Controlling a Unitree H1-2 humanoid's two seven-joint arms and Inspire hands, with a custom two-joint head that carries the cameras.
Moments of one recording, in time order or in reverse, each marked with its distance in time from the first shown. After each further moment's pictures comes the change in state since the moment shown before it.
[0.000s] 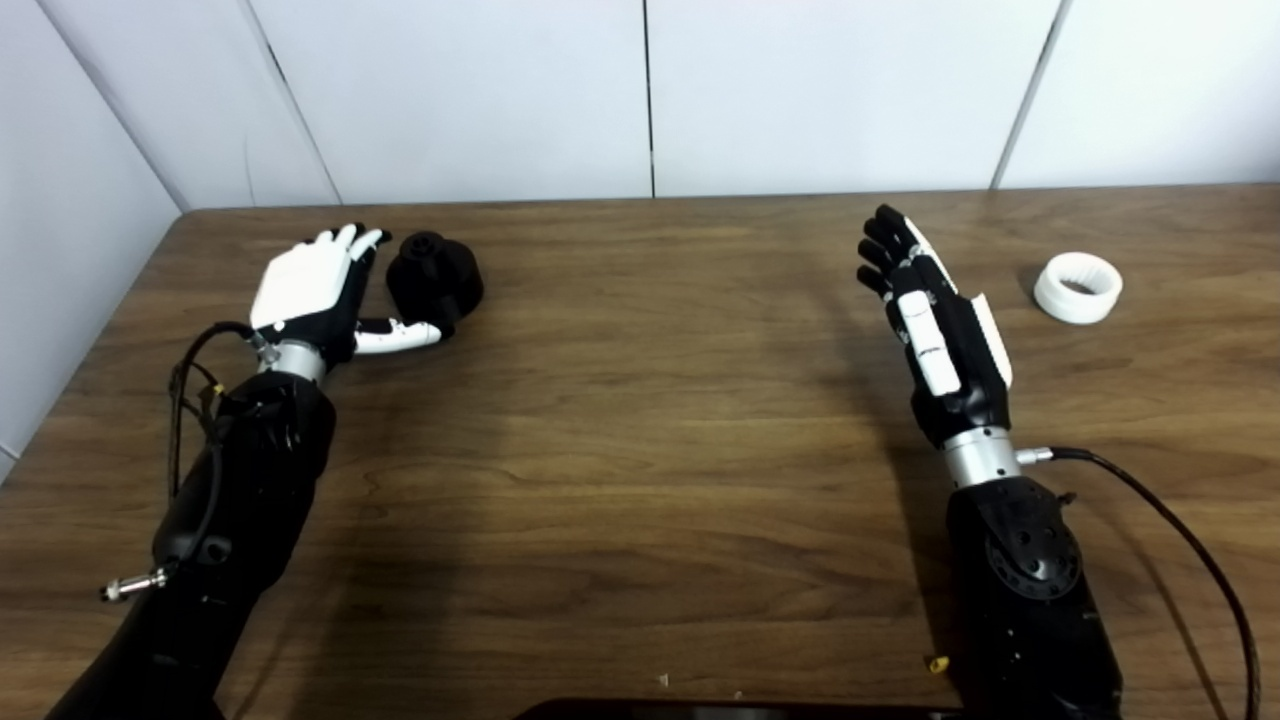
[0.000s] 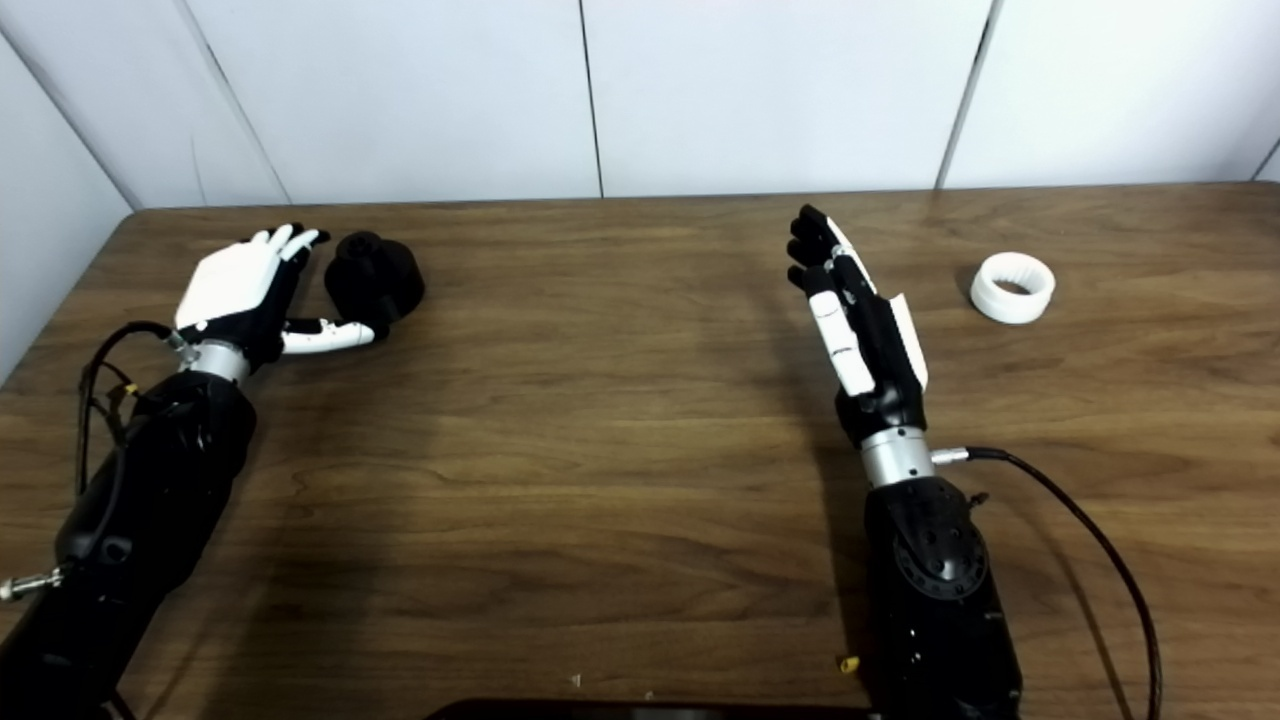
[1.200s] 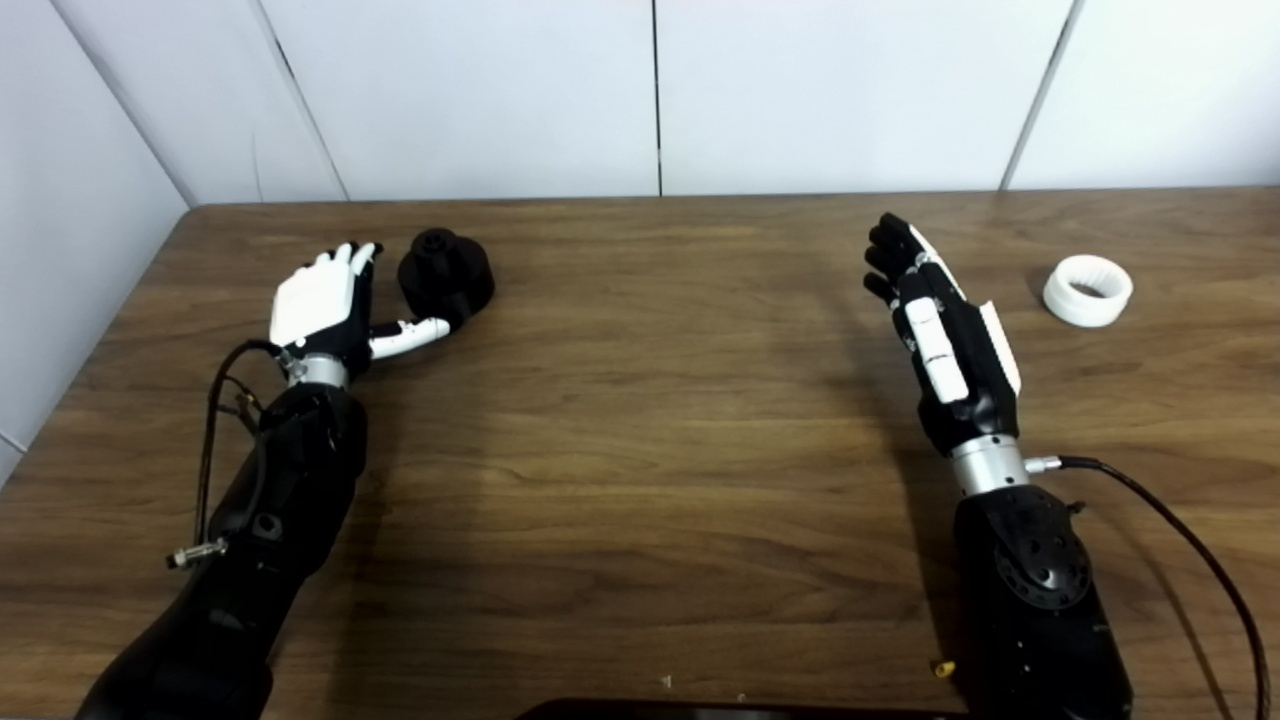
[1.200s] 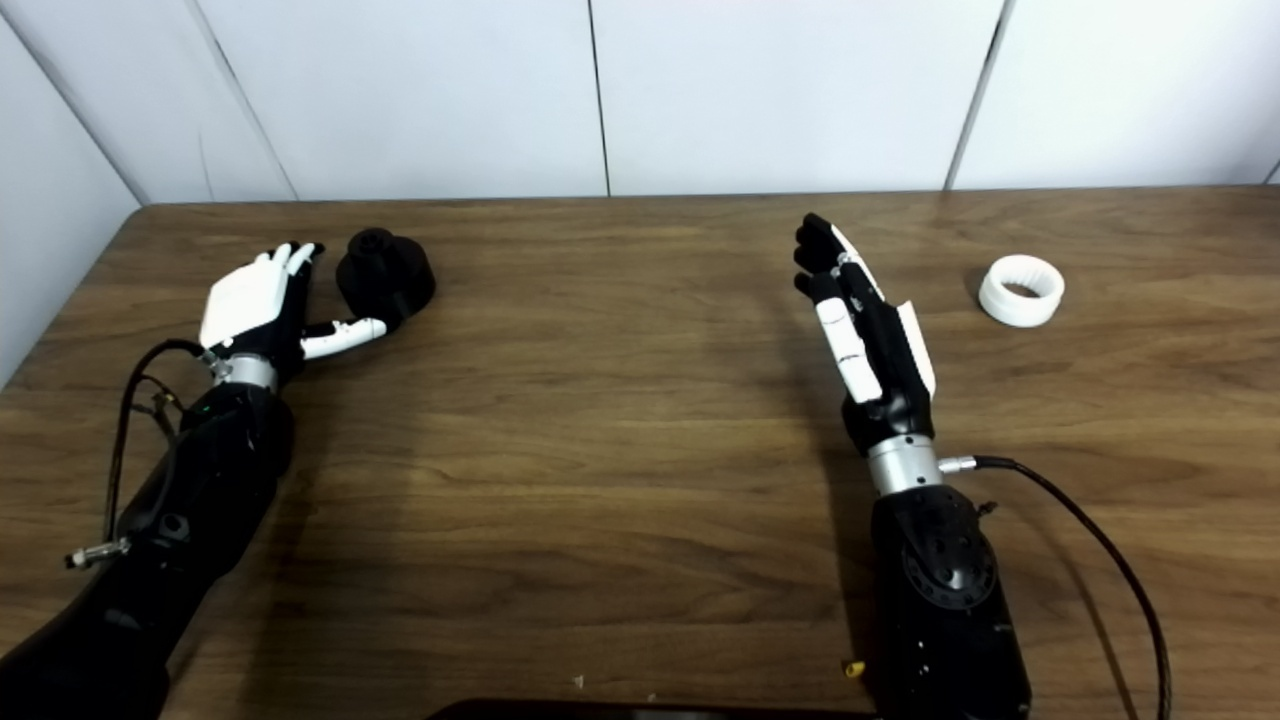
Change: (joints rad) left arm -0.092 -0.076 -0.024 0.293 -0.076 0.005 0.248; right arm 0.024 -0.006 -0.001 -0.040 0.009 0.035 0.000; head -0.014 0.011
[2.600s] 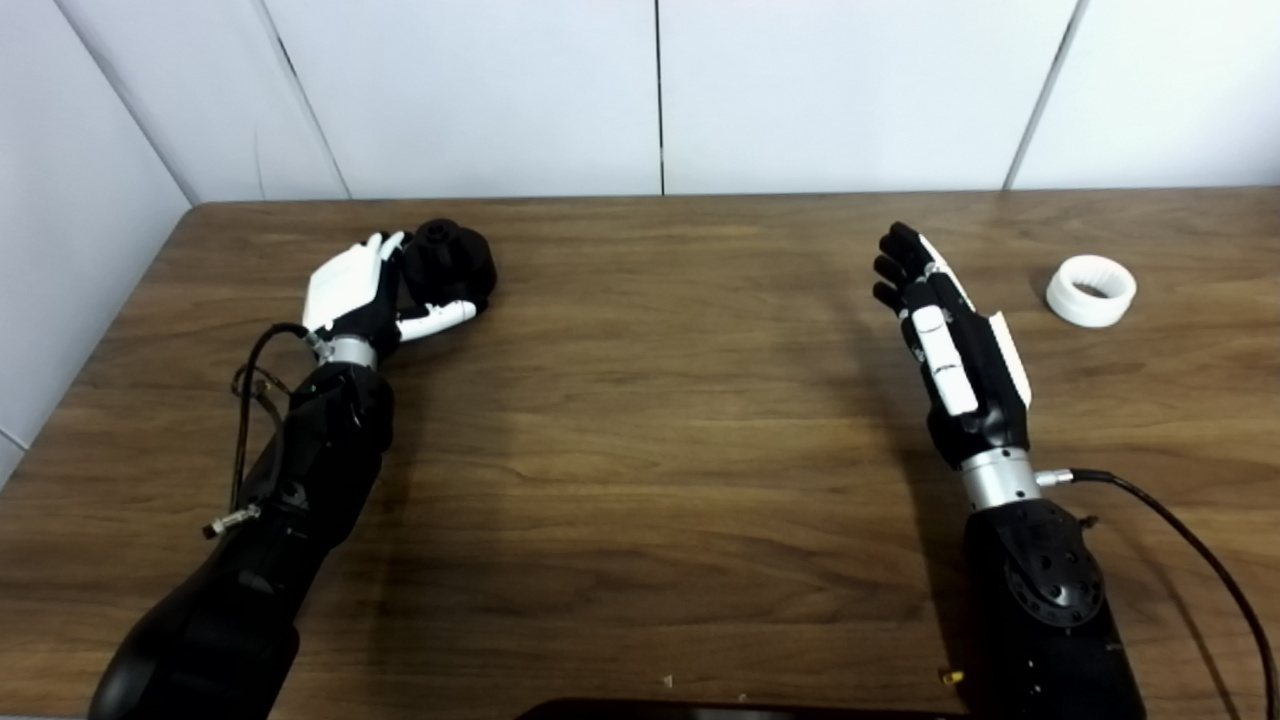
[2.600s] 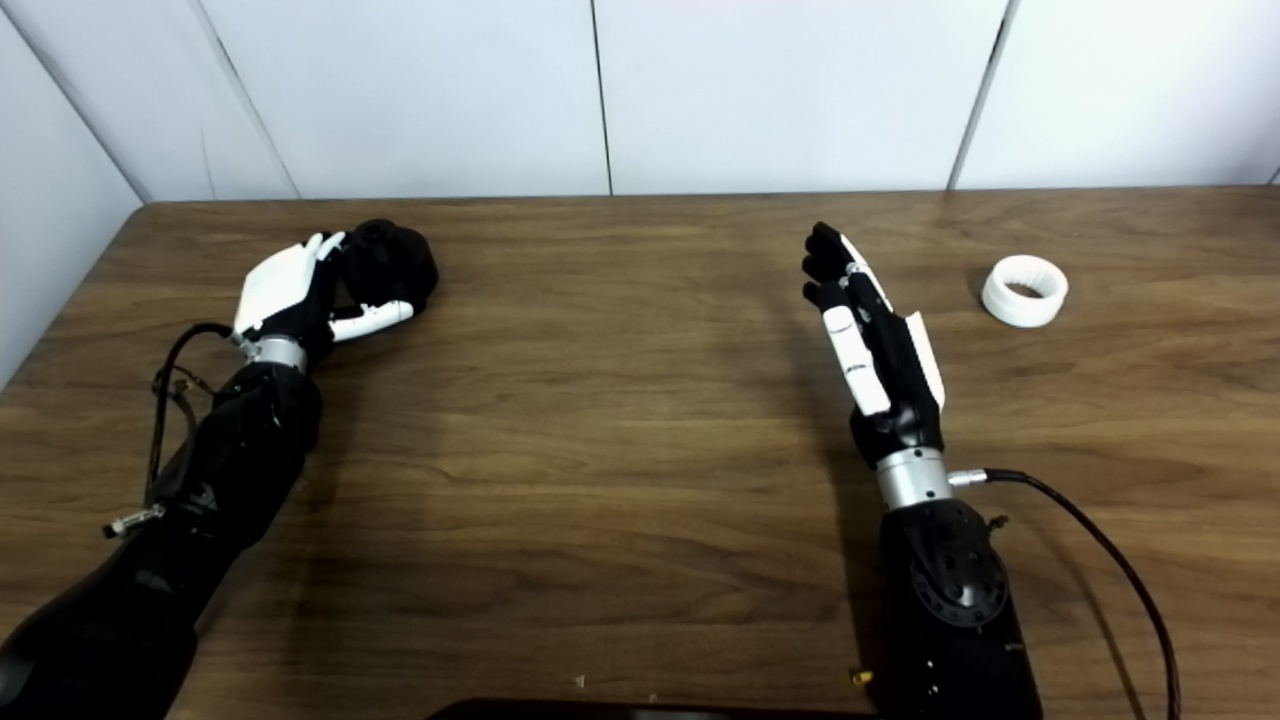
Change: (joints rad) left arm -0.073 -0.028 -0.044 0.095 -0.124 -0.041 -0.006; right arm 0.037 -0.005 0.001 -0.050 -0.009 0.018 -0.001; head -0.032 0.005
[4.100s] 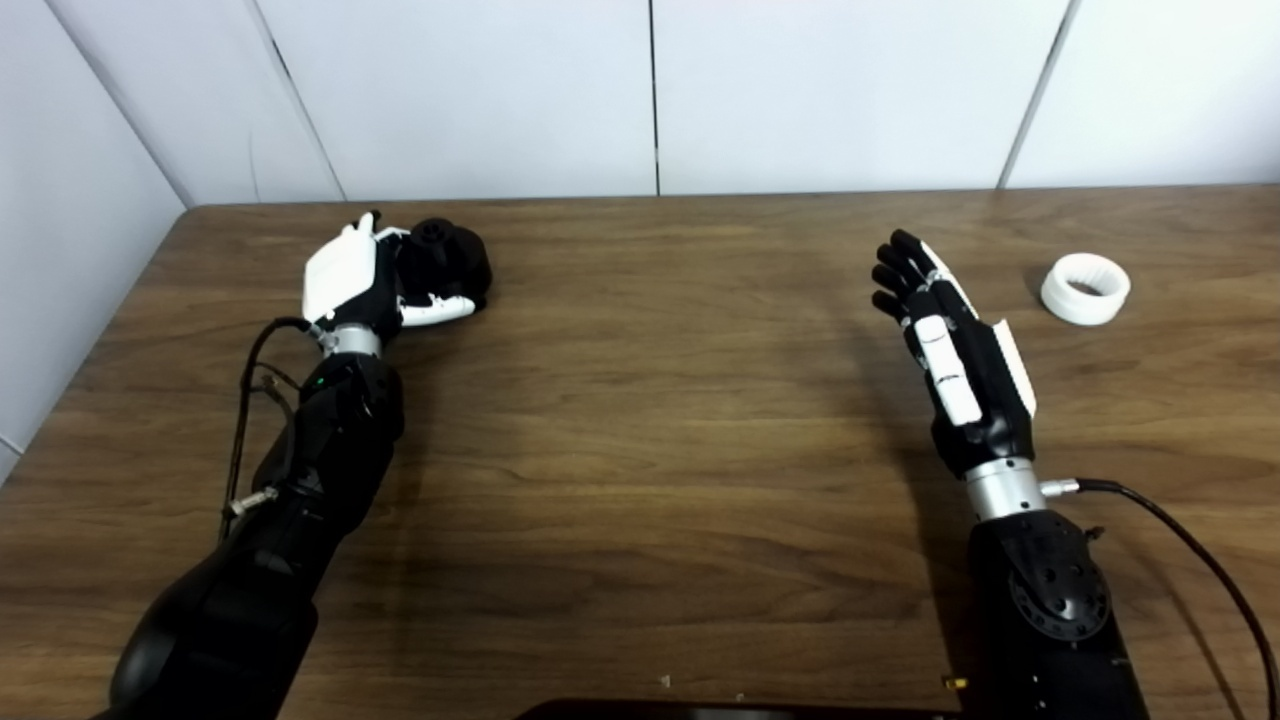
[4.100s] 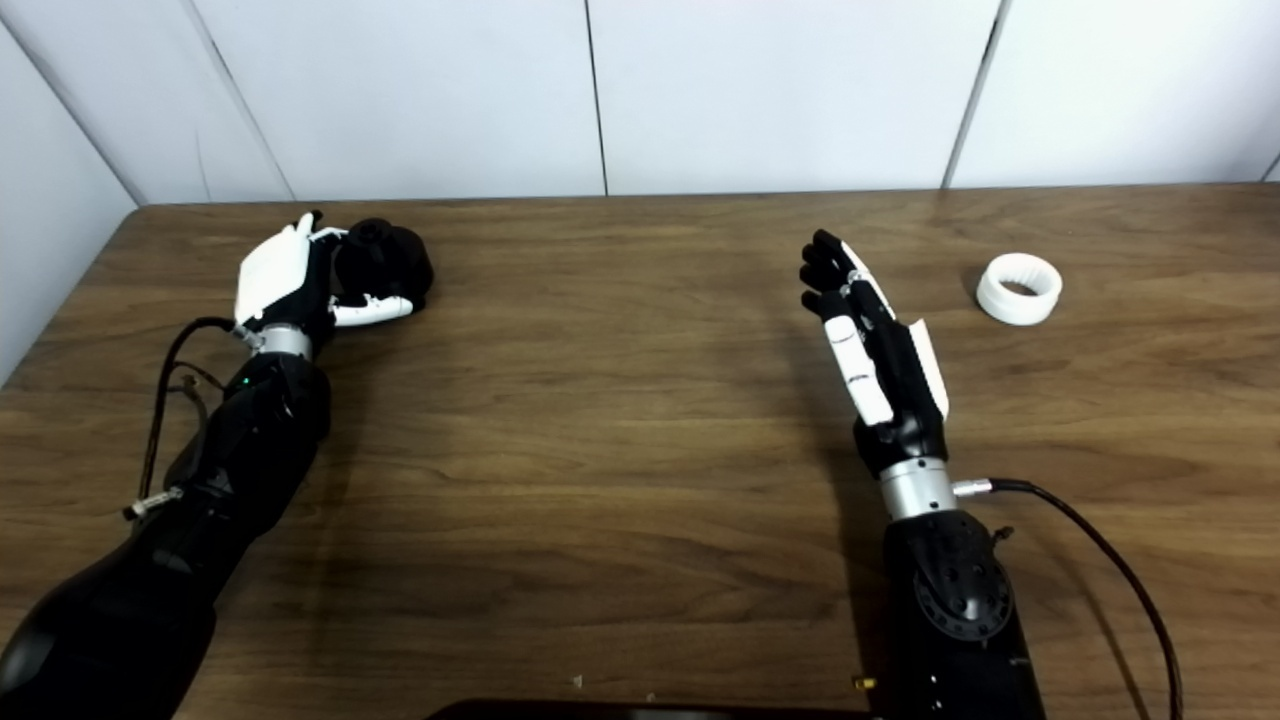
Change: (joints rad) left arm -0.045 -0.033 0.004 0.085 -0.038 -0.031 0.125; right arm 0.032 -0.002 -0.001 -0.038 -0.015 0.004 -0.007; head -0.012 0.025
